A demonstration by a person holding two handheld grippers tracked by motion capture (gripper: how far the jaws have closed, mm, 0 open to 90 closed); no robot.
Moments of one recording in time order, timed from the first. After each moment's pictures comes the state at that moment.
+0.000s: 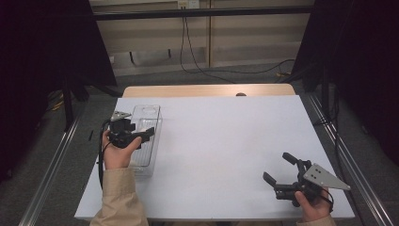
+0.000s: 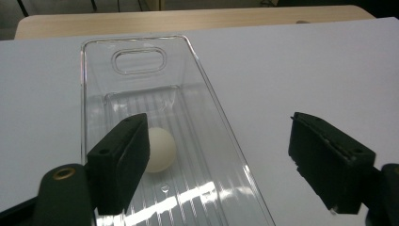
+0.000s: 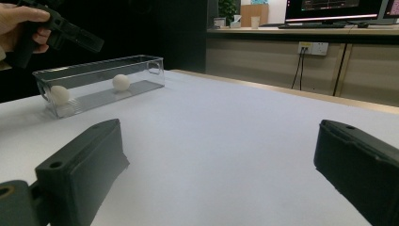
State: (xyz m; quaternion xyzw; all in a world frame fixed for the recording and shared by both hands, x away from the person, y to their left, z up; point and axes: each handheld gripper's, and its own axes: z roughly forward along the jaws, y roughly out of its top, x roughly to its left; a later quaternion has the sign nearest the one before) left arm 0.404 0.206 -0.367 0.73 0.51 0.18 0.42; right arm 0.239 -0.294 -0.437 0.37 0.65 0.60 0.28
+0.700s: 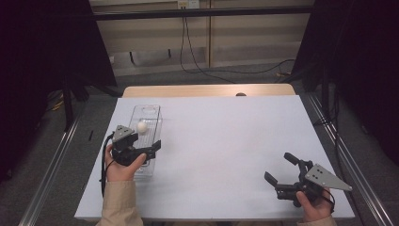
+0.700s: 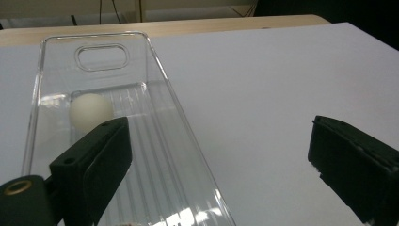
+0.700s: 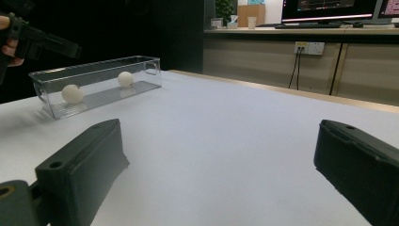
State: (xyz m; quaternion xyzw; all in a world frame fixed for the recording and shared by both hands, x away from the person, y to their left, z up) left arm 0.357 0.194 -0.383 0.73 0.46 0.19 0.47; right arm 0.238 -0.297 -0.437 0.37 0.65 0.60 0.29
